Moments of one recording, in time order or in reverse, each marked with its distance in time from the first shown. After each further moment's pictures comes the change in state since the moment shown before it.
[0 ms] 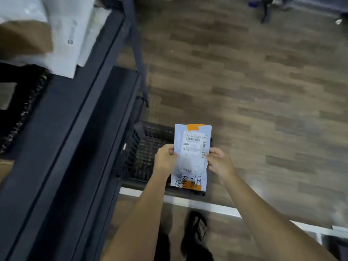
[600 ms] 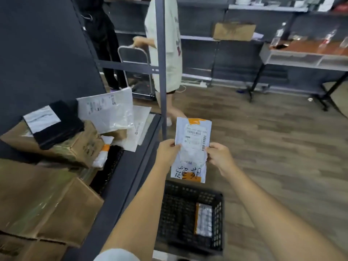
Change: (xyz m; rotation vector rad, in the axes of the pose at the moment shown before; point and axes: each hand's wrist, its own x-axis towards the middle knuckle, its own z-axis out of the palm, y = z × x) left_hand -0.125 0.203 -0.179 -0.126 0.145 0.363; right_hand -0.168 -0.234 0.018 0.078 -0.095 -0.420
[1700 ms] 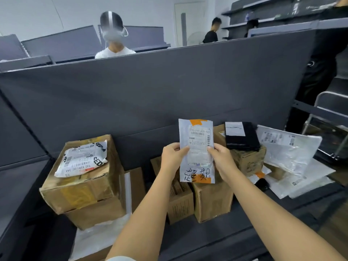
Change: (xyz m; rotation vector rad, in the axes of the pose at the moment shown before) left_hand -0.231 -0.023 -0.289 -0.206 1.103 -0.031; right_hand -0.179 -0.090 0.335 0.016 -1.105 -0.375
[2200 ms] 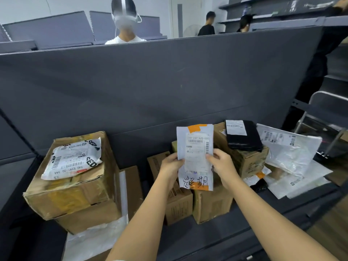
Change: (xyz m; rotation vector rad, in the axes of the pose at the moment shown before) left_hand 0.014 -0.049 -0.004 -0.322 -0.127 -0.243; right_hand 0.008 0.029 0.003 -0.169 0.047 0.026
